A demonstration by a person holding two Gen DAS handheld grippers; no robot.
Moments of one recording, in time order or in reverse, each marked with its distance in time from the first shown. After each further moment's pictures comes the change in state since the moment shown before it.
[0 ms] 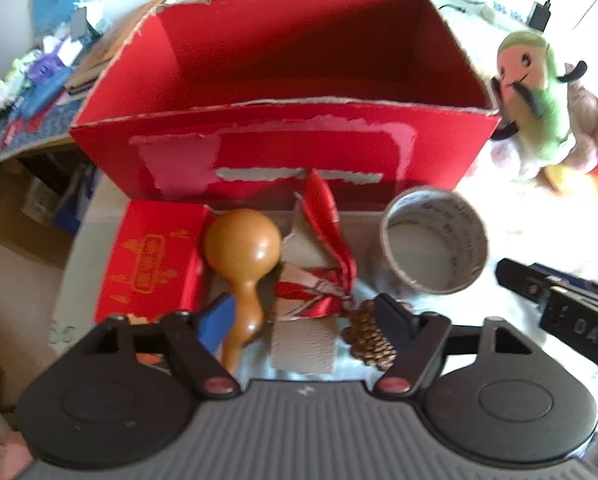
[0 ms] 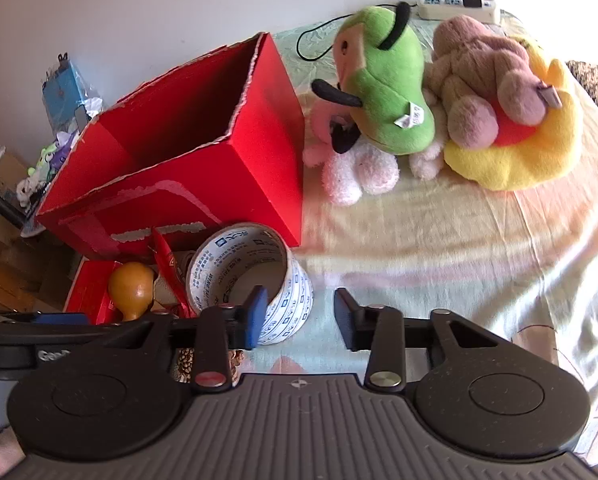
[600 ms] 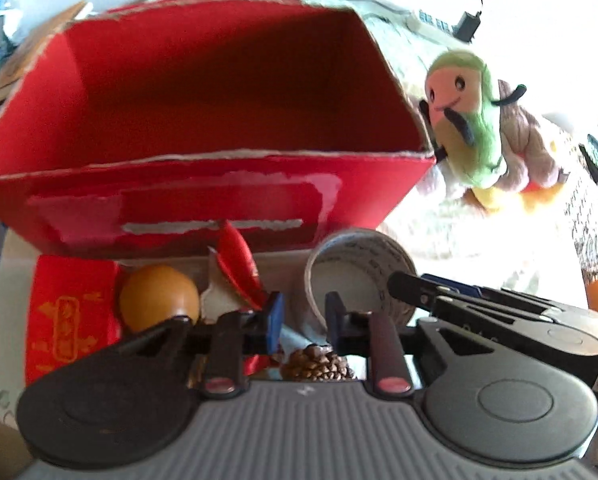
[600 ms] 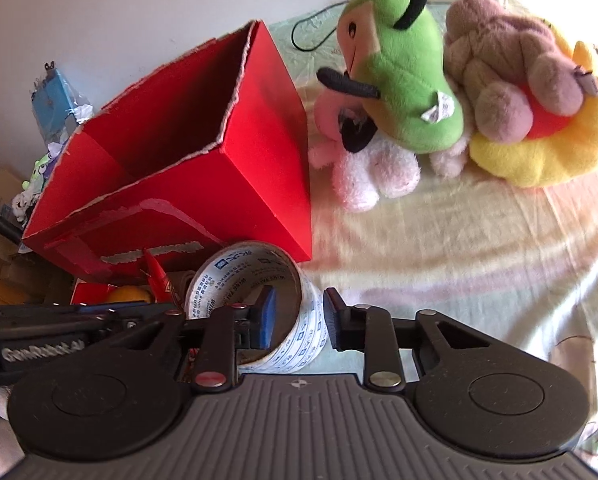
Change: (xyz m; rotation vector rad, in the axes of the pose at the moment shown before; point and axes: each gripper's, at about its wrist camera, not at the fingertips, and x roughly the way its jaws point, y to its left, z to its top) left arm 0.025 -0.005 0.033 0.081 0.001 -0.259; right arm 0.035 0.008 0.013 0.053 0.015 0.013
